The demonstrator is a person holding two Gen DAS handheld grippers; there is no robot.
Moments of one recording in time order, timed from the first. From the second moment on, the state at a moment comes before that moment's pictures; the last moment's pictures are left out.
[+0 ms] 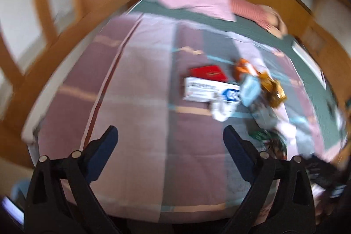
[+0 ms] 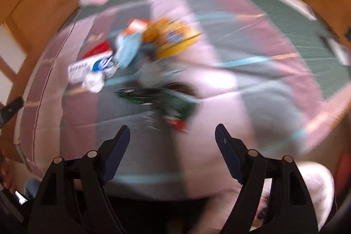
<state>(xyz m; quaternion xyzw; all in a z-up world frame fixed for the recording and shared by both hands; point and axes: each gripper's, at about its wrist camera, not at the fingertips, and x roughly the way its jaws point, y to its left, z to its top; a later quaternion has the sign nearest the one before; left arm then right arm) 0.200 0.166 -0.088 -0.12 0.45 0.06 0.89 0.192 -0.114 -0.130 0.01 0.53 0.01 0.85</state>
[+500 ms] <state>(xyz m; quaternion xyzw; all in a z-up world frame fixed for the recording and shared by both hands) 0.200 0.228 -0.112 -0.24 0.47 0.08 0.84 0.244 -0.047 -0.188 -0.01 0.57 0.07 0.82</state>
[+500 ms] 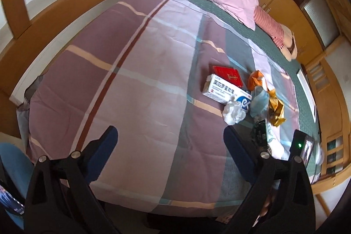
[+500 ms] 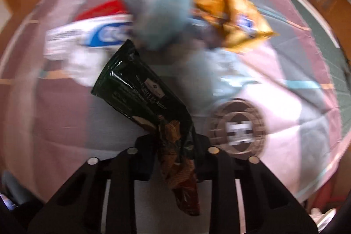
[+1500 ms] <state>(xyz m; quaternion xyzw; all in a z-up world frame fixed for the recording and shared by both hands) 0.180 0.278 -0.141 -0.34 0.48 0.14 0.80 0.244 -0.005 -0.170 0.28 0.51 0.18 0.80</state>
